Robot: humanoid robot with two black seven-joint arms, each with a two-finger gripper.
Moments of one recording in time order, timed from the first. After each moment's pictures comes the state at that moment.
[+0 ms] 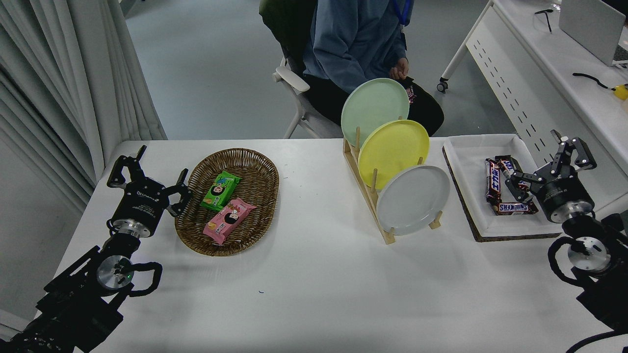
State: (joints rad) left arm -0.50 0.26 -1.08 -0.53 0.16 -0.58 -0.44; right arm 0.70 -0.35 0.76 0.30 0.03 0.47 0.42
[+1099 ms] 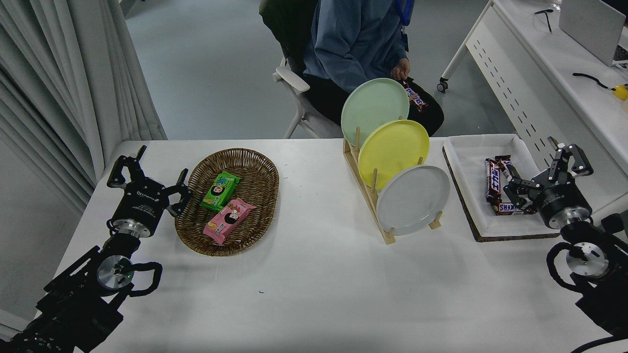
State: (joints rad) left arm -0.50 0.26 -1.08 -0.53 0.15 -0.58 -0.44; right arm 0.69 -0.35 0.76 0.30 0.02 0.47 0.42
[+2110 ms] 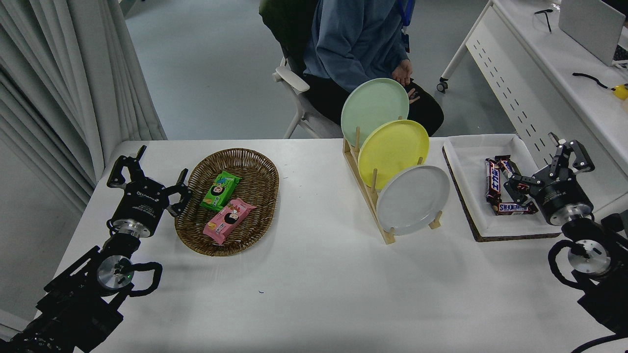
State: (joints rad) left arm -0.50 0.26 -1.08 -0.53 0.15 -0.58 -0.44; right arm 0.70 -0.38 0.76 0.31 0.02 0.48 0.42
